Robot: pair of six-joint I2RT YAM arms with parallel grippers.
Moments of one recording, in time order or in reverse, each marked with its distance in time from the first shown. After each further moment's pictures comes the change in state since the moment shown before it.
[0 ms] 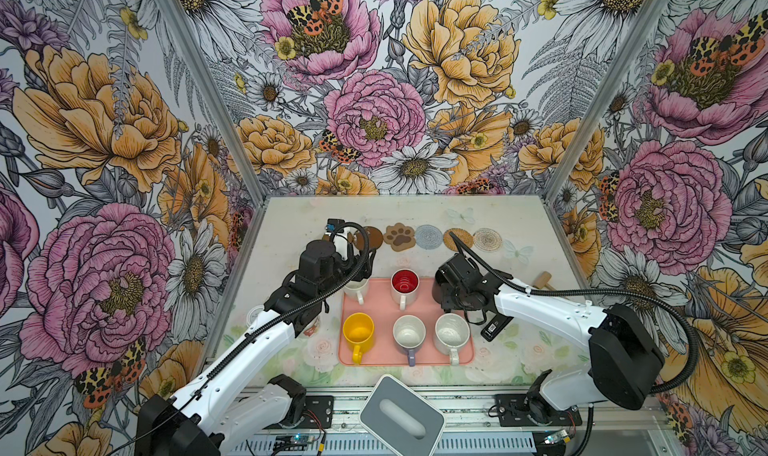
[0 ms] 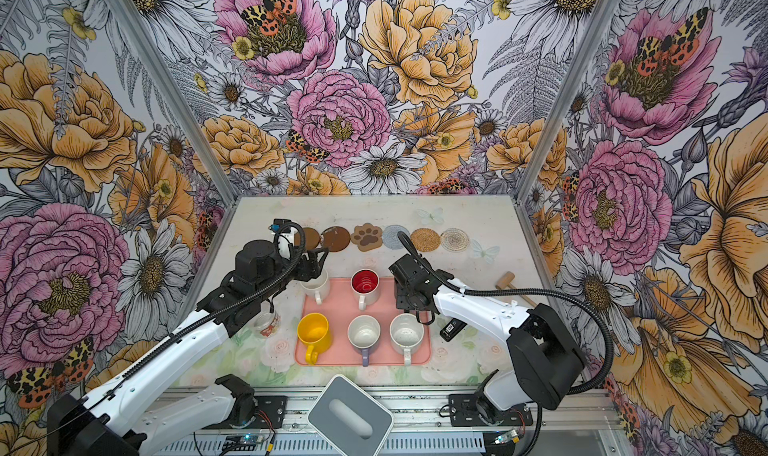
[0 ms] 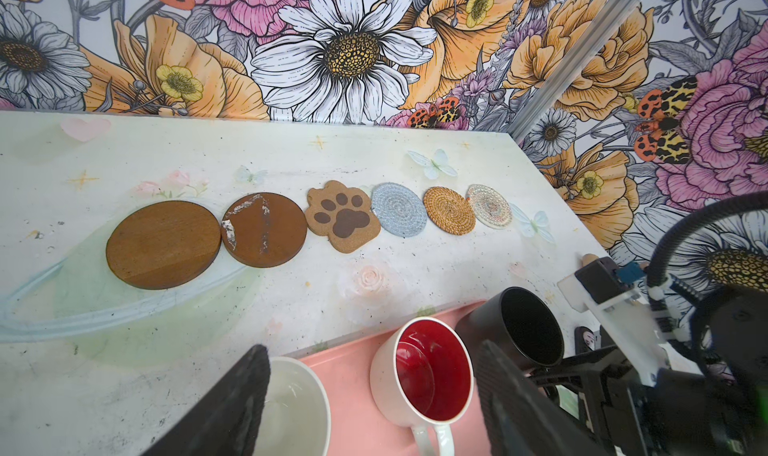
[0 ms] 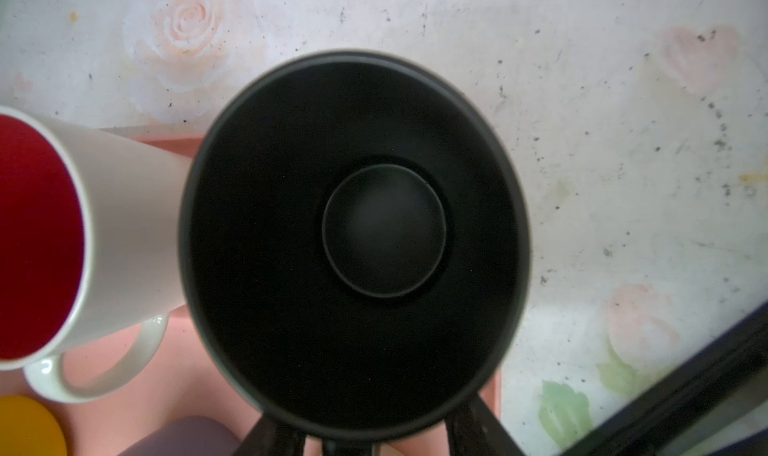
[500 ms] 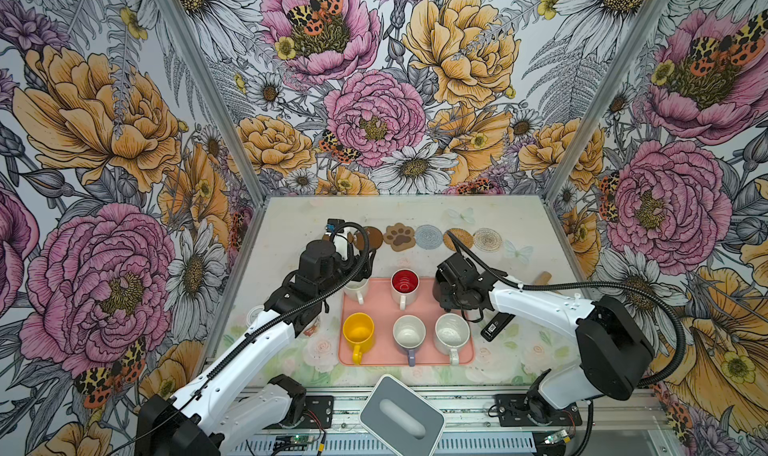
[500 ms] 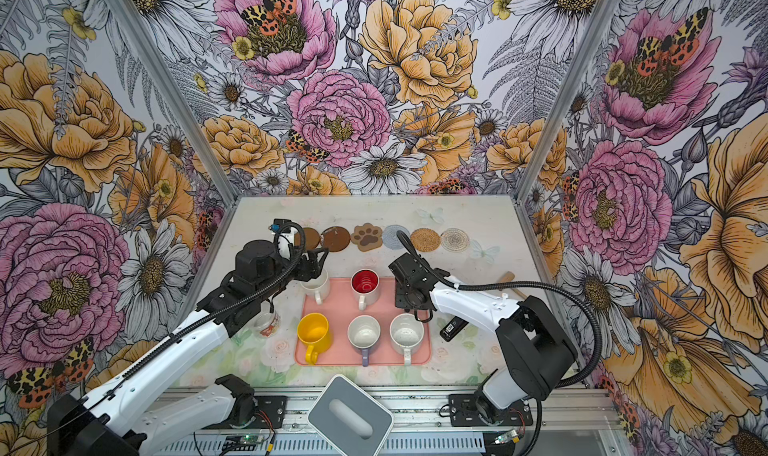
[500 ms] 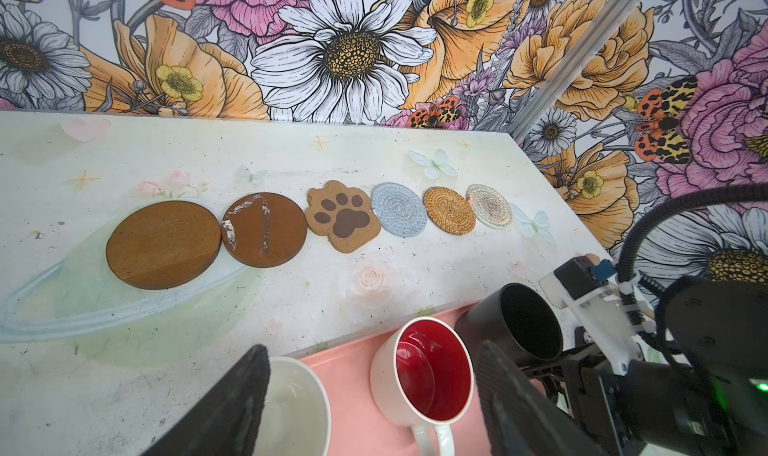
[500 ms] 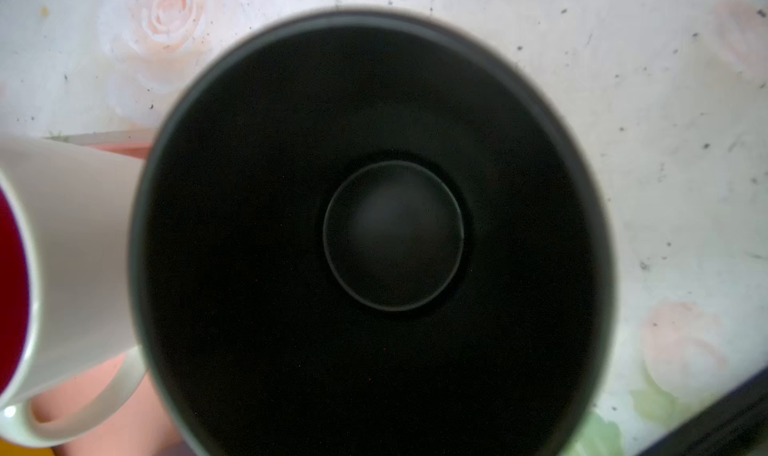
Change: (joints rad) left arm 0.000 0.000 0.000 0.000 0.000 0.001; right arm -0.023 0.054 0.001 0.045 -0.031 0.003
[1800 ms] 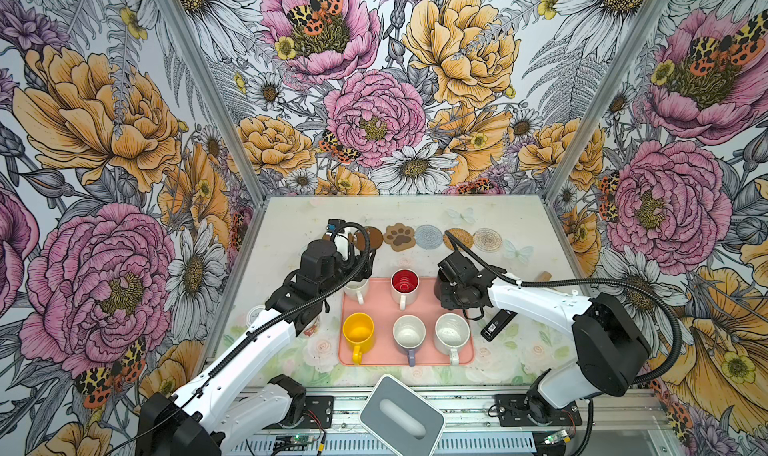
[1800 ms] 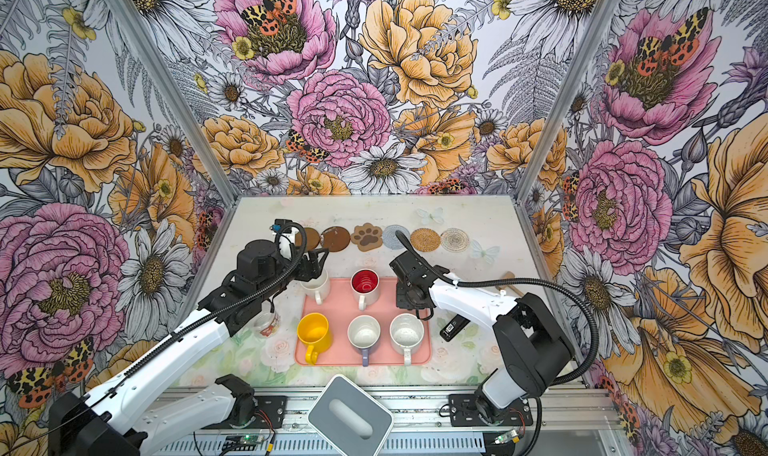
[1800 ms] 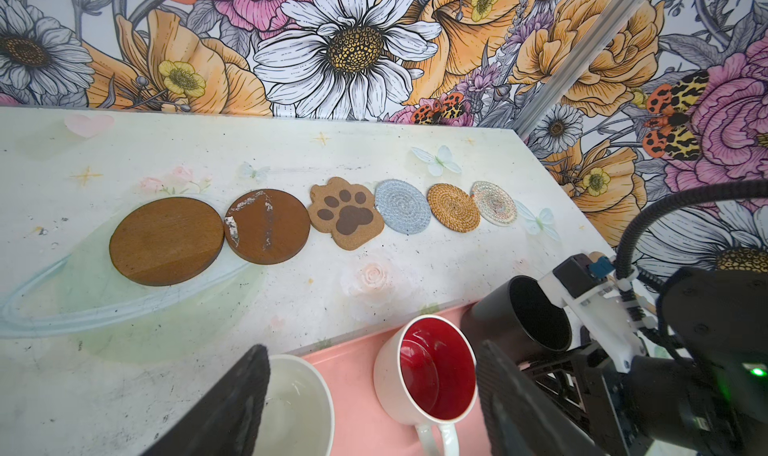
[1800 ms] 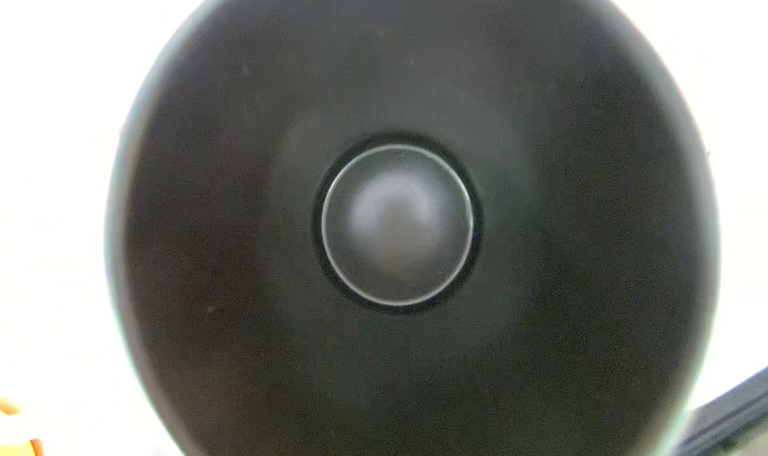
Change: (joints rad) left arm 0.000 0.009 0.000 -0.003 -0.008 0.002; right arm -0.018 0.020 0.026 -0.039 -0.026 -0.062
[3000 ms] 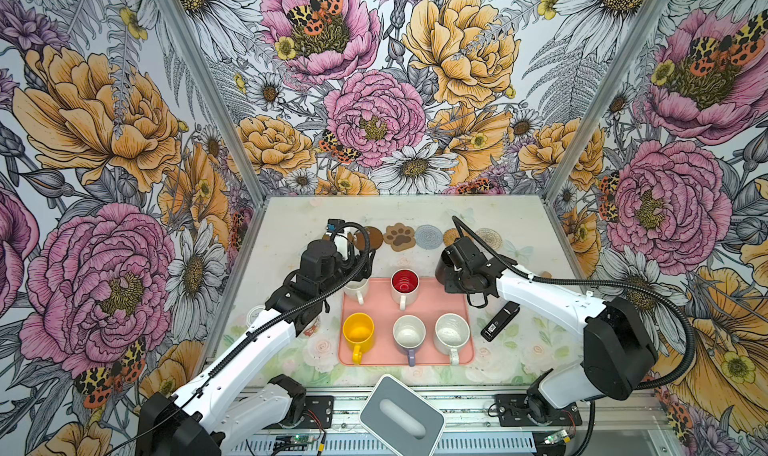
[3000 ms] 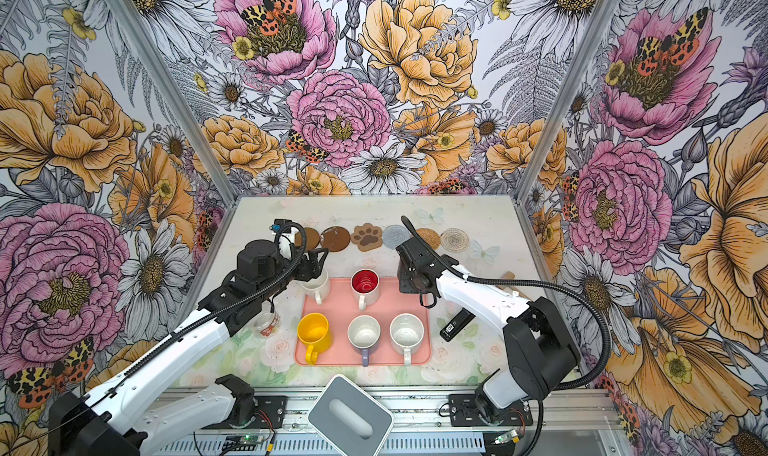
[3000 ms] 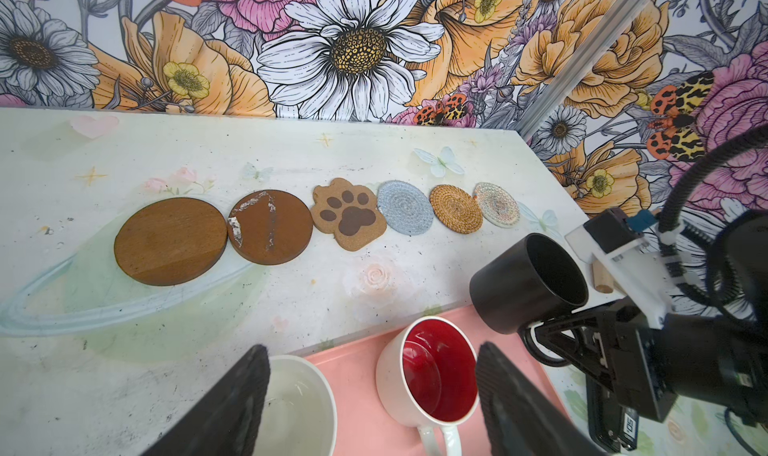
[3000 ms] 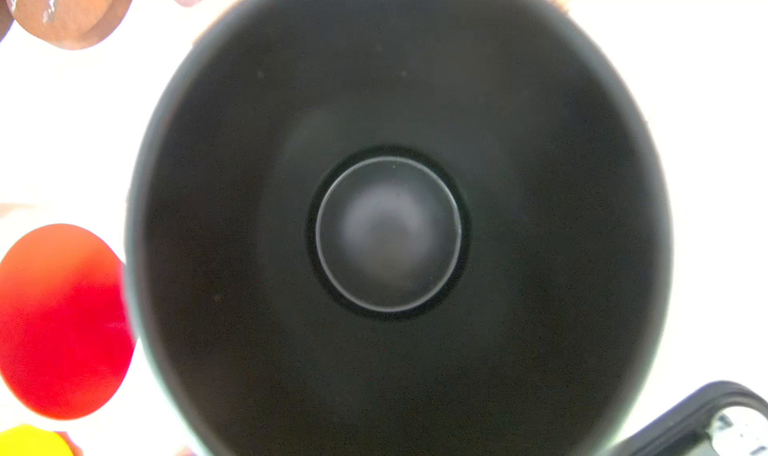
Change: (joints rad) left arm 0.000 0.000 0.000 0.000 -0.007 0.001; right arm -0.072 -0.032 0.091 -0.014 0.029 -0.101
